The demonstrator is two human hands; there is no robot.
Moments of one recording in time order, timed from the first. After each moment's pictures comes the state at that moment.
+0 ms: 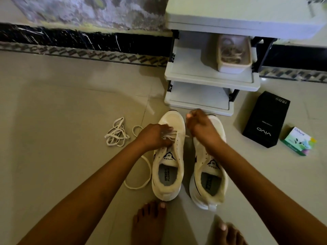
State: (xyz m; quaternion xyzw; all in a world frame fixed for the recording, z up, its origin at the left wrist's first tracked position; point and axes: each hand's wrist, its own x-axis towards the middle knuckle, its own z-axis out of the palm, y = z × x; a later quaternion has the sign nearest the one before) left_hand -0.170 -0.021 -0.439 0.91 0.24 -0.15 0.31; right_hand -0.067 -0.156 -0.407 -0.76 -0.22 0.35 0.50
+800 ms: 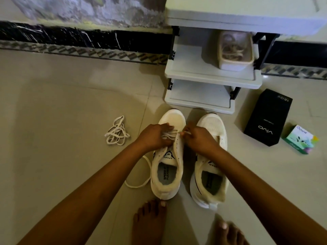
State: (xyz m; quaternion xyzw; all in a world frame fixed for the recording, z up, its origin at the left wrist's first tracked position) left_hand -0.172 -0.026 -0.441 0.90 0.25 -0.16 0.32; right_hand -0.070 -0.162 -0.438 -0.85 -0.37 0.31 0.23
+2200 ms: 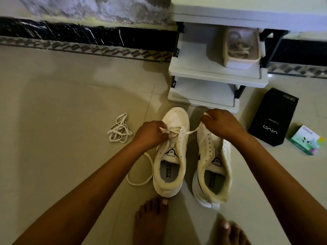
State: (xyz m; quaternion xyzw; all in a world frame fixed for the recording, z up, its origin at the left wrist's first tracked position) left_hand -0.183 -0.023 -0.434 0.86 0.35 -0.09 0.37; right_hand -0.033 -0.169 -0.392 -0.88 -0.36 0.26 0.17
